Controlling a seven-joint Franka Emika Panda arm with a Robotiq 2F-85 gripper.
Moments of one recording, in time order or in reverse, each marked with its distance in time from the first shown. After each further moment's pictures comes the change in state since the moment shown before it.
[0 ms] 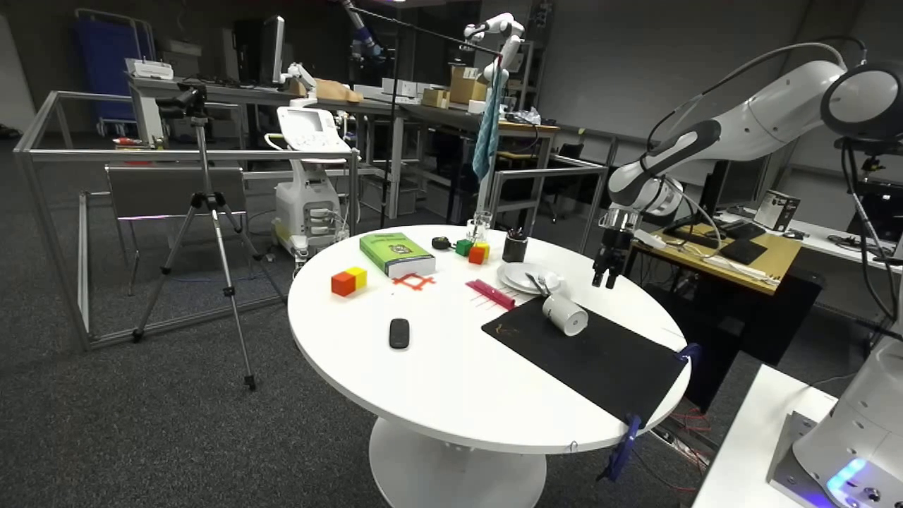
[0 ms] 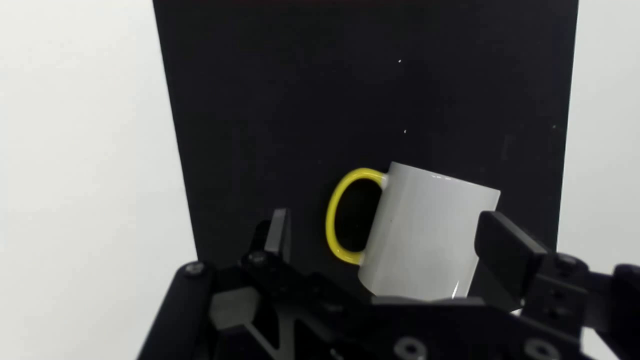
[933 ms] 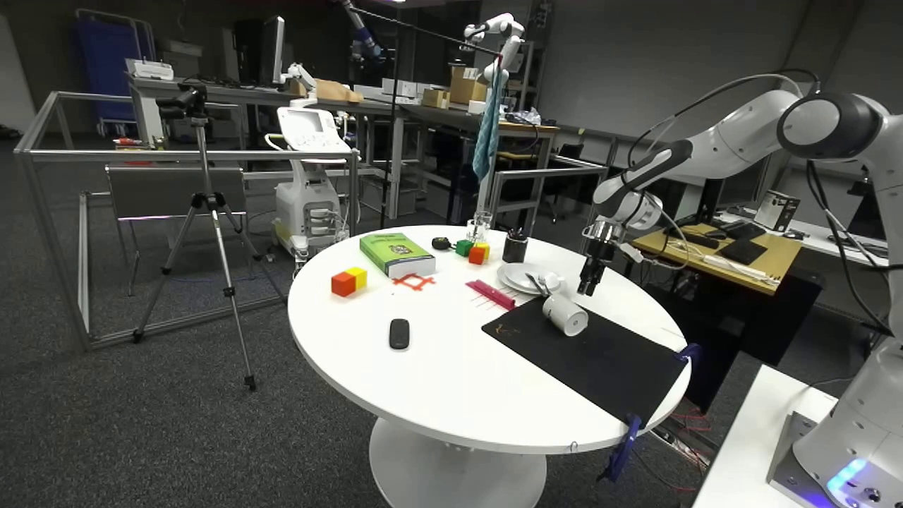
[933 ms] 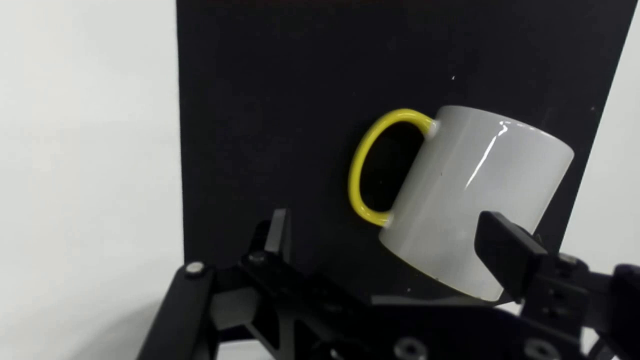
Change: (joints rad) arm -0.106 0.198 0.098 0.171 0.056 0.032 -0.229
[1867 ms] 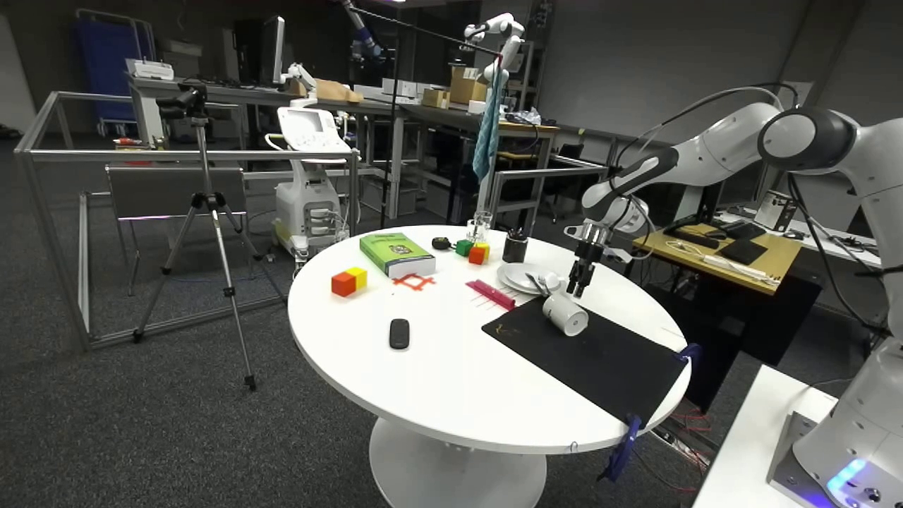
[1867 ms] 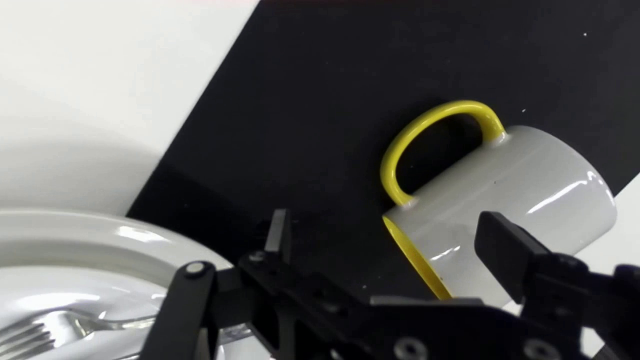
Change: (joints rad) arm -0.008 0.101 0.036 0.127 -0.047 -0.006 -0.492
